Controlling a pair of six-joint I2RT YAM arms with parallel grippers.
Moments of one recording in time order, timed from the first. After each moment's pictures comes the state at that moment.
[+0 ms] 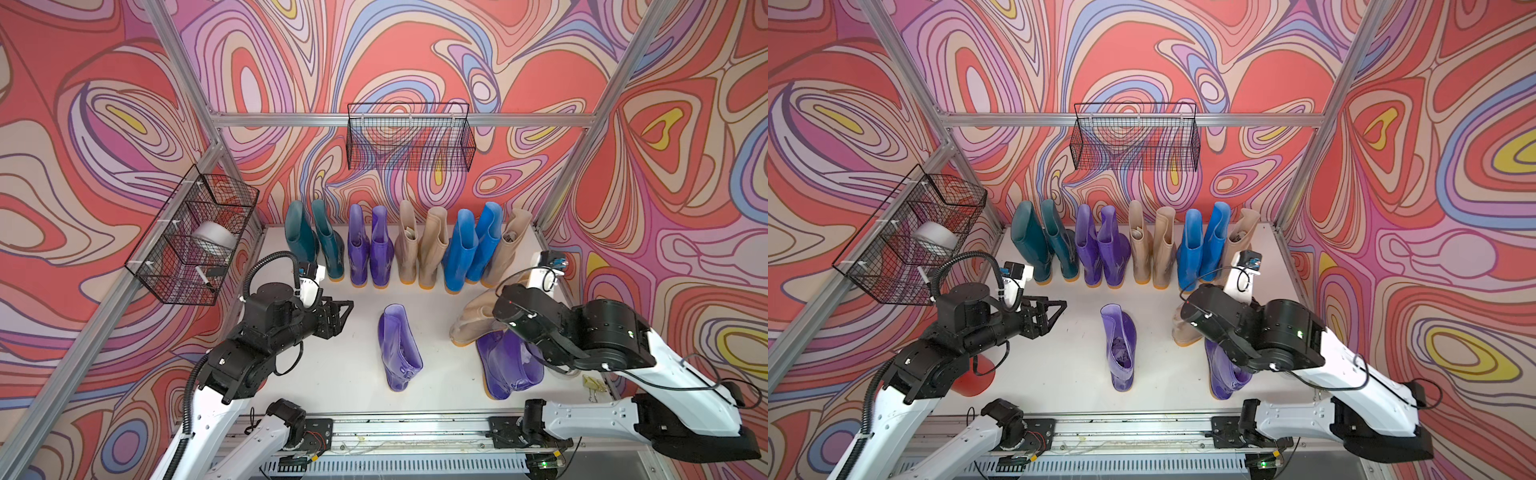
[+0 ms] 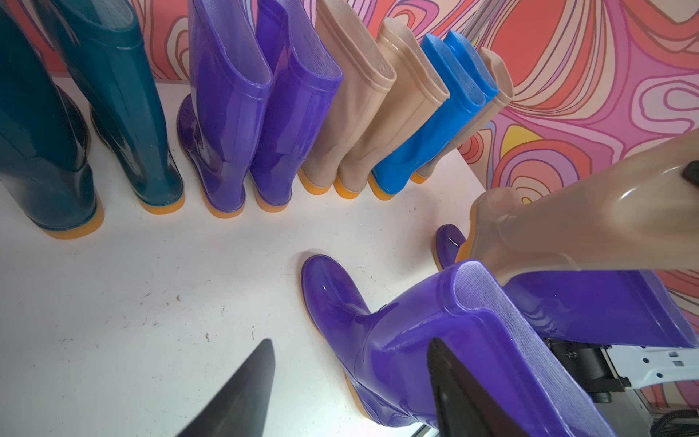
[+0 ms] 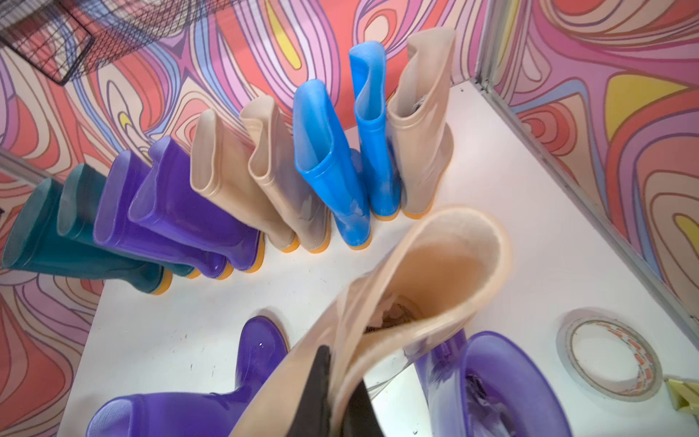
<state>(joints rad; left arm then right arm) -0.43 0.74 1.07 -0.82 0.22 -0.35 1.11 1.08 1.63 -1.49 0.91 1.16</state>
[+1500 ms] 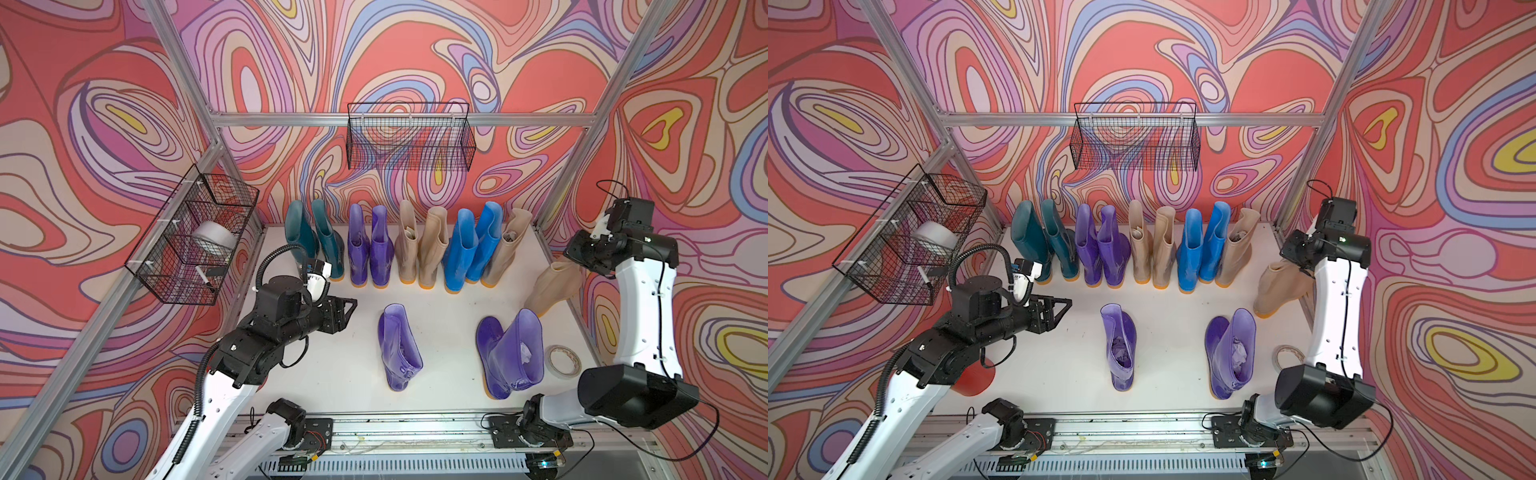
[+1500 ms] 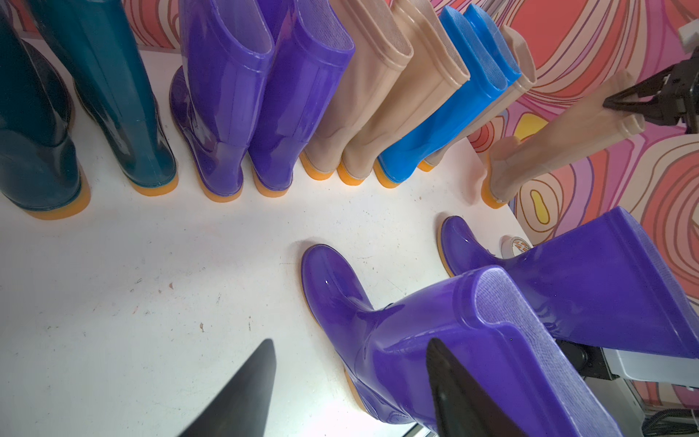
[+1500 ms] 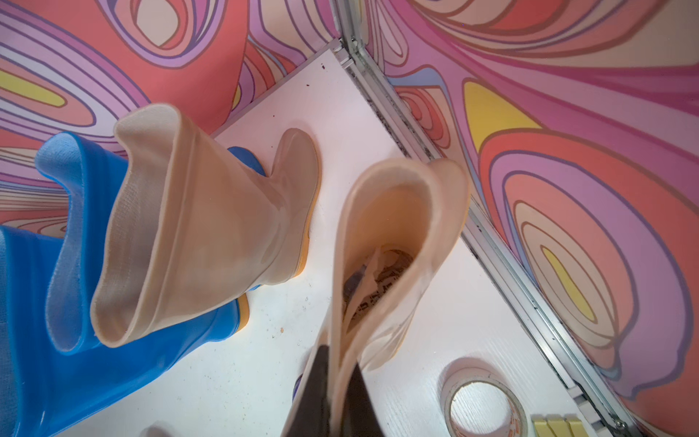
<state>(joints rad) -0.43 0.80 1.07 -0.82 0.22 -0.37 -0.36 1.48 1.76 -1.16 -0.11 0.23</state>
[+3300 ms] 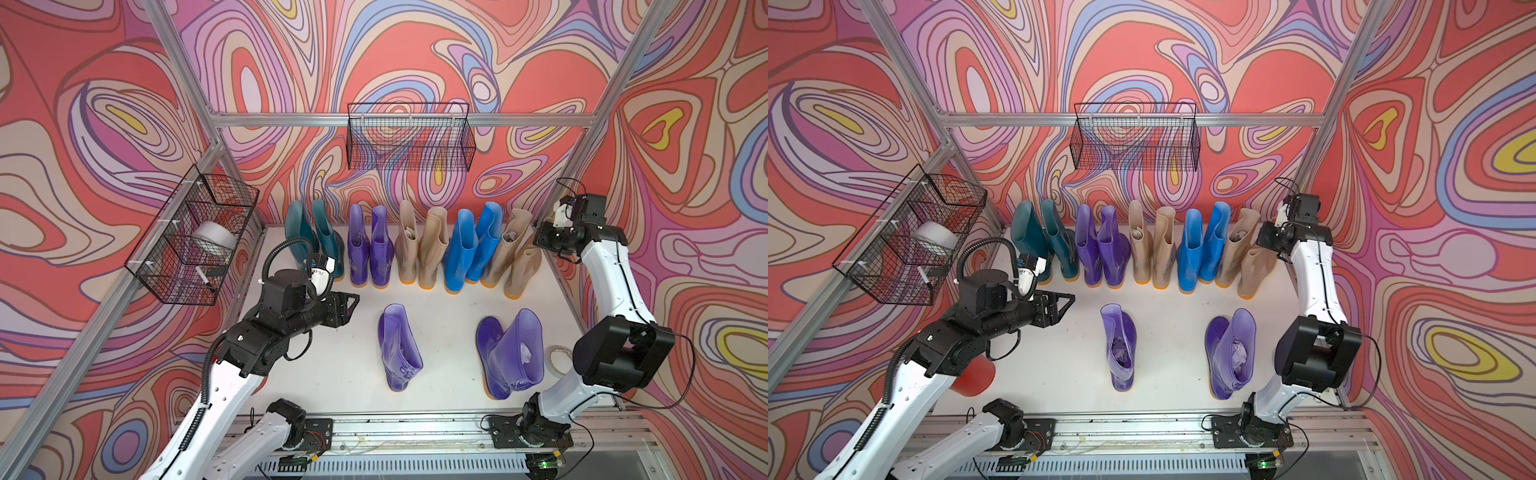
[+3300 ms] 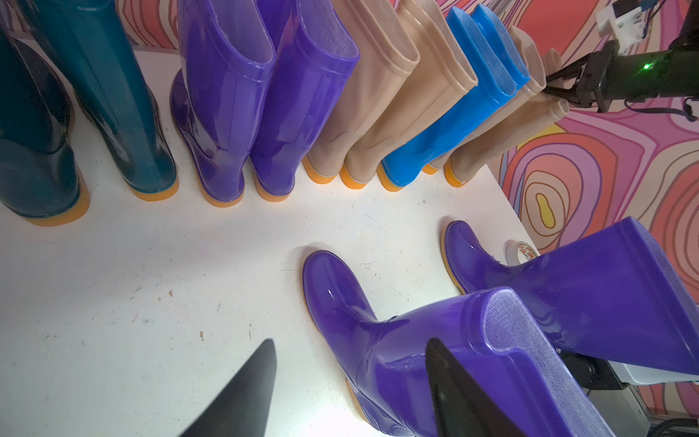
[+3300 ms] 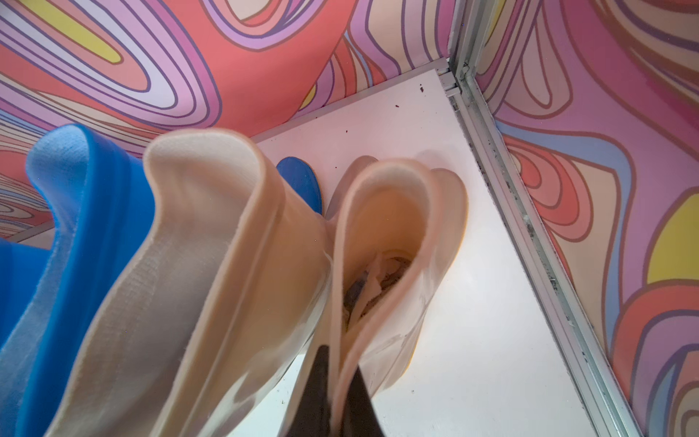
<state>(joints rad) -0.43 0.85 1.09 -0.79 0.22 -0.37 -0.27 1.67 1.68 -0.82 -0.21 0.12</state>
